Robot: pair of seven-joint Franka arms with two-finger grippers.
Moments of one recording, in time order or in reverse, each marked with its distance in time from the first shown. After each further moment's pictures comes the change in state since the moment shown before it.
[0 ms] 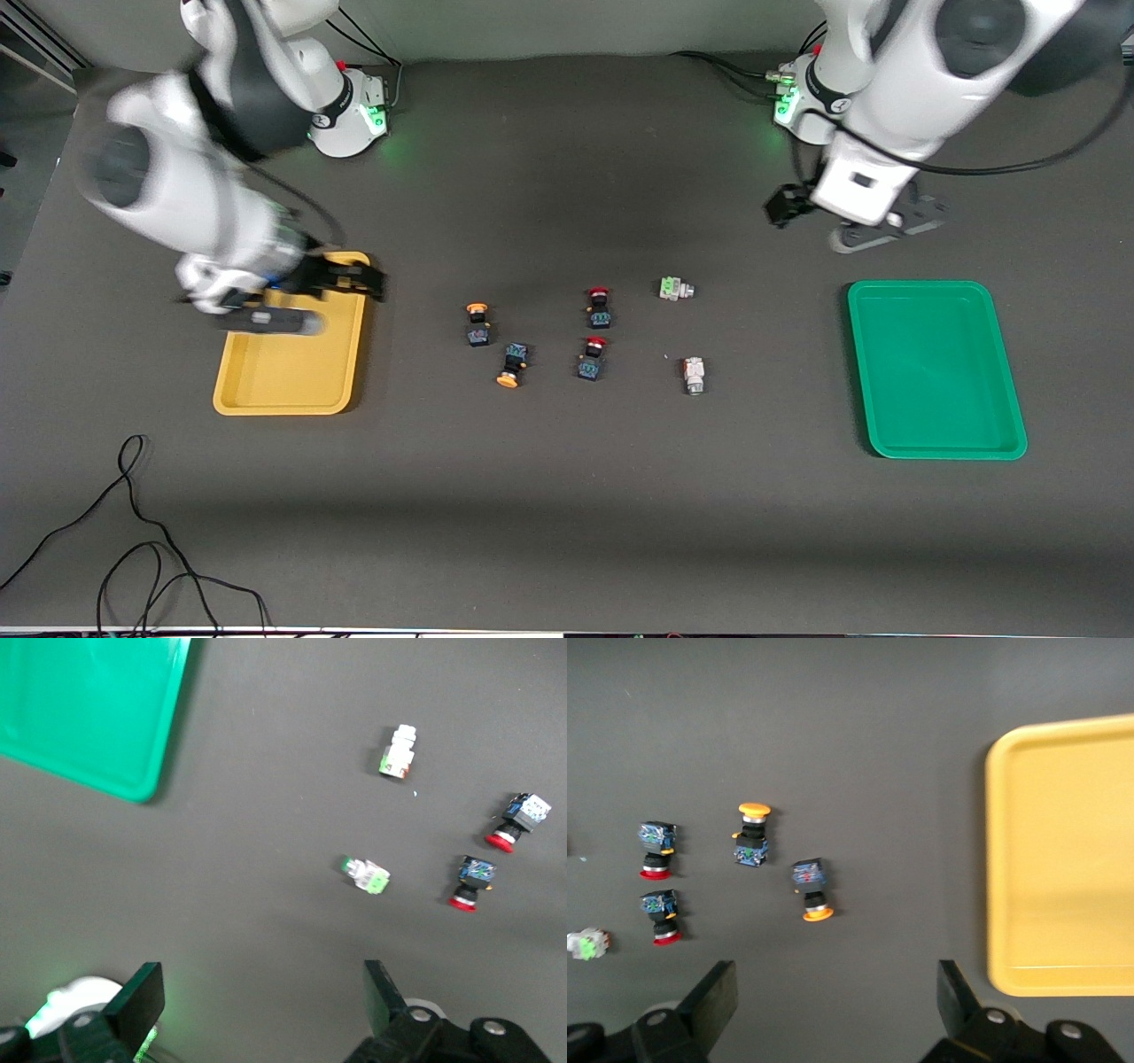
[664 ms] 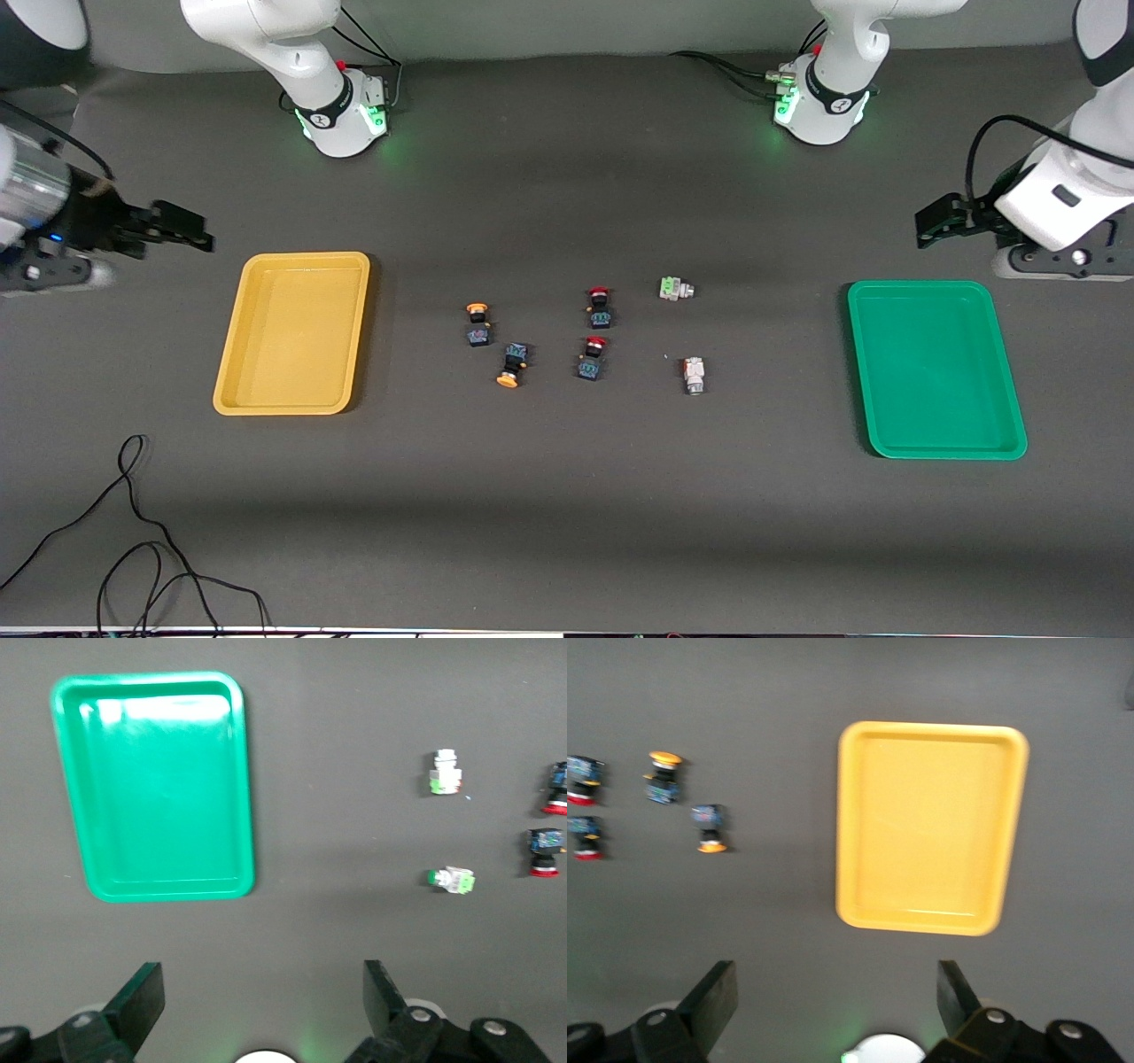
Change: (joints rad) left arm 0.205 0.070 0.143 0.185 0.028 -0.101 0.764; right arm -0.307 -0.117 -0.008 0.224 -0.048 -0.435 -0.389
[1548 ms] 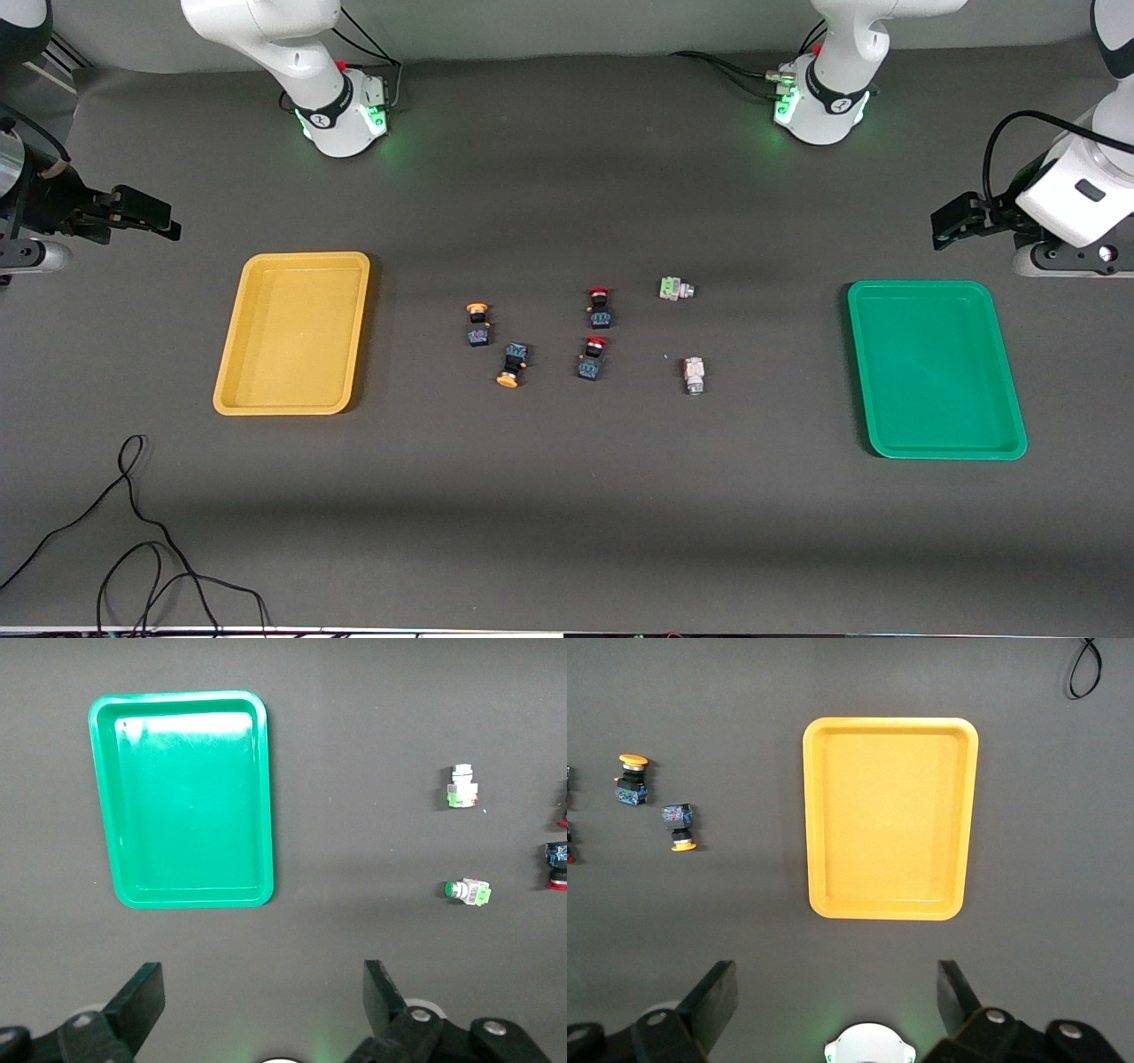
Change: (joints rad) left arm 0.006 0.003 0.016 0.047 0.050 -0.012 0.020; right arm -0.064 -0.056 -0.007 0.010 -0.076 -0.059 -0.043
